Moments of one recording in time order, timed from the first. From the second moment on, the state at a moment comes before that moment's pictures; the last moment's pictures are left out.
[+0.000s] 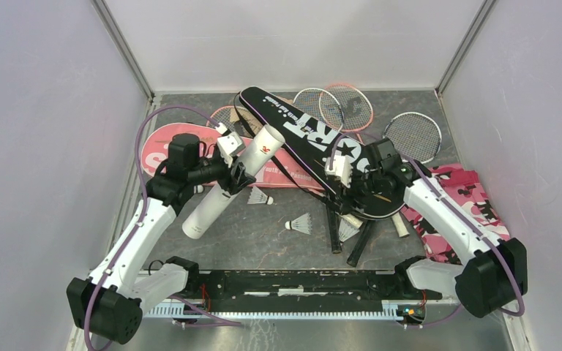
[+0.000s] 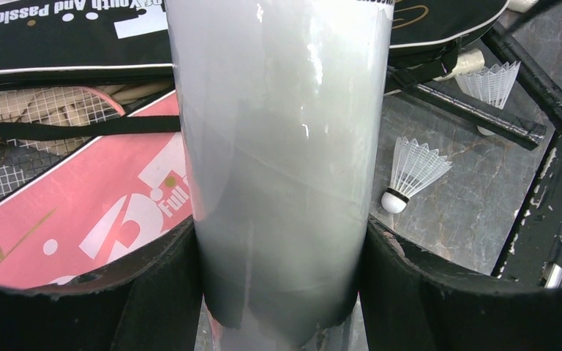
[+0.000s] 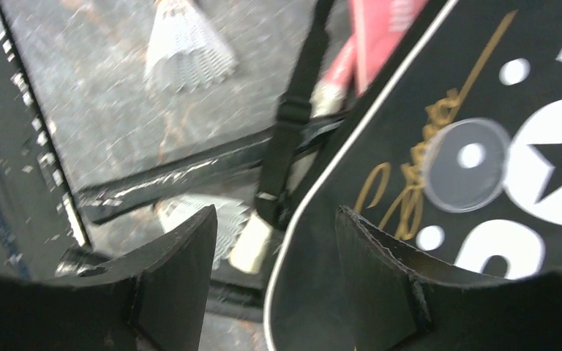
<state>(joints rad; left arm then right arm) -0.30 1.00 0.89 -0.40 0.63 0.33 0.41 1.22 0.96 -0.75 -0.52 -0.75</state>
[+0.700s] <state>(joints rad) -0.30 0.99 0.88 -0.40 0.66 0.38 0.41 1.27 0.80 -0.96 -0.59 -0.94</state>
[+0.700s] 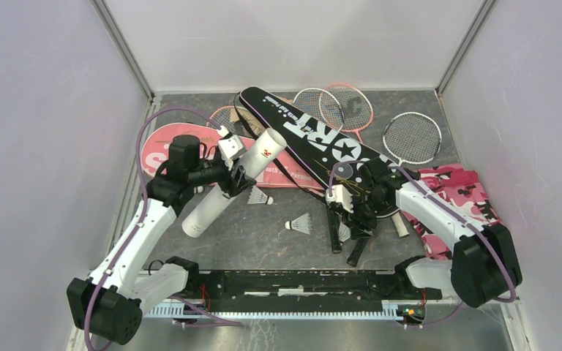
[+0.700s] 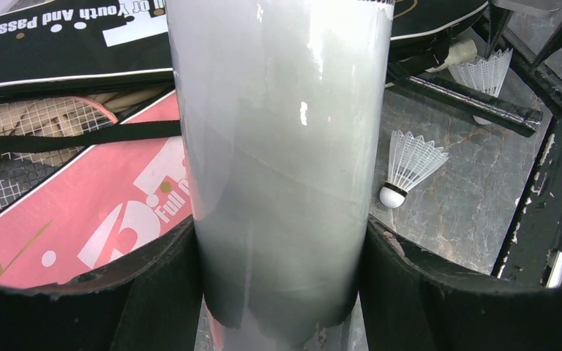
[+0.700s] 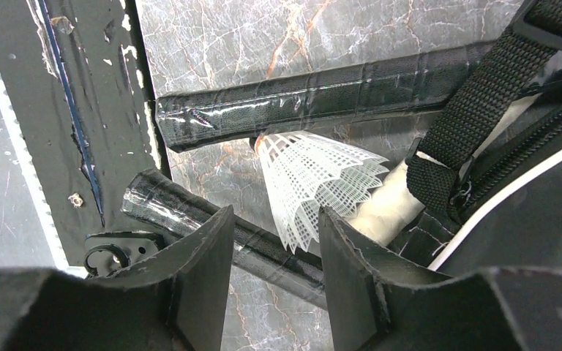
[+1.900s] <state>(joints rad) -0.30 1.02 0.88 -0.48 0.77 0.56 0.42 1.19 1.36 -0.97 -0.53 -0.79</state>
